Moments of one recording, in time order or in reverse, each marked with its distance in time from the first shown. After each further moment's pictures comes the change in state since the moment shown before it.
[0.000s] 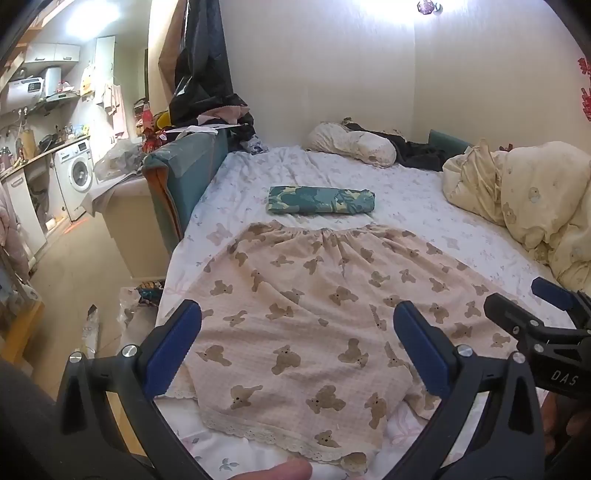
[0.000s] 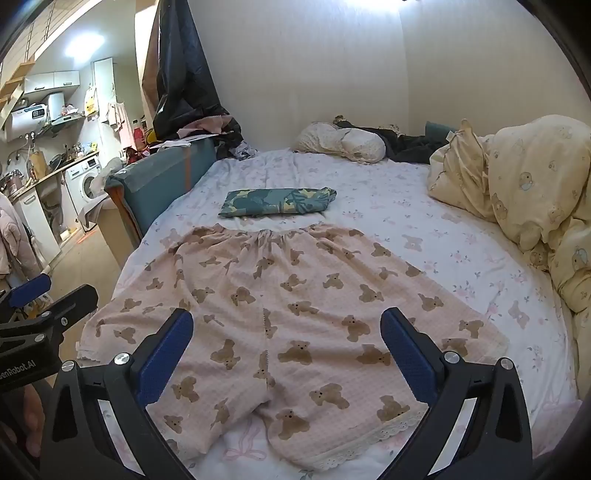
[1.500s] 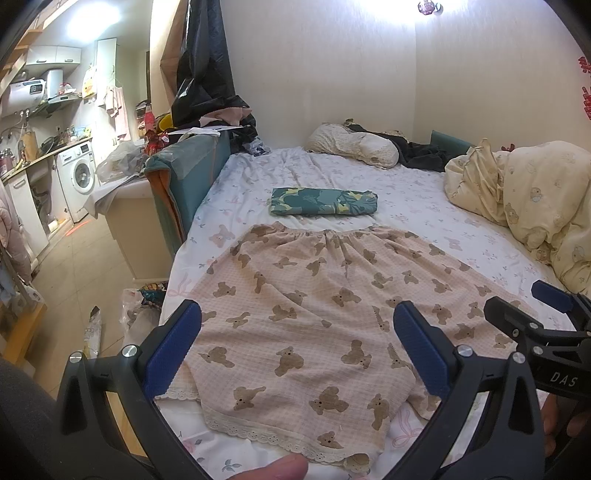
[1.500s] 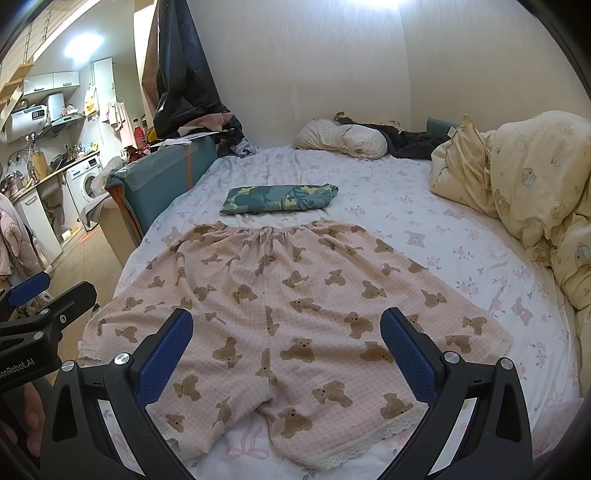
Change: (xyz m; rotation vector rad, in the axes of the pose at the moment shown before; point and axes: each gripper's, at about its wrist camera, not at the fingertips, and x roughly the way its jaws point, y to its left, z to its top) left arm -0.006 0.003 0.001 0.002 -0.011 0.000; right arm 0.003 0.000 -0.001 0.006 0.005 0.004
